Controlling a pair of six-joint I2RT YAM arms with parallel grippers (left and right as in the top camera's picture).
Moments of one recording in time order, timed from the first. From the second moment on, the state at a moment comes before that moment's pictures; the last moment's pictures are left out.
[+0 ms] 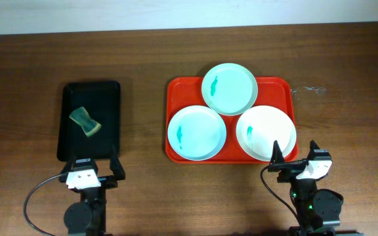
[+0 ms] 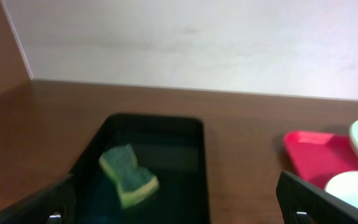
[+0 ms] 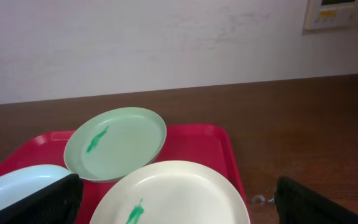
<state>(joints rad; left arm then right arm) 0.03 0.01 0.02 -0.05 -0.07 -0.05 0.01 0.01 0.01 -0.07 0.00 0.11</state>
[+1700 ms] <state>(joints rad) 0.22 1.90 1.16 -0.34 -0.11 -0.61 0.01 0.01 0.01 -0.07 0.00 0.10</state>
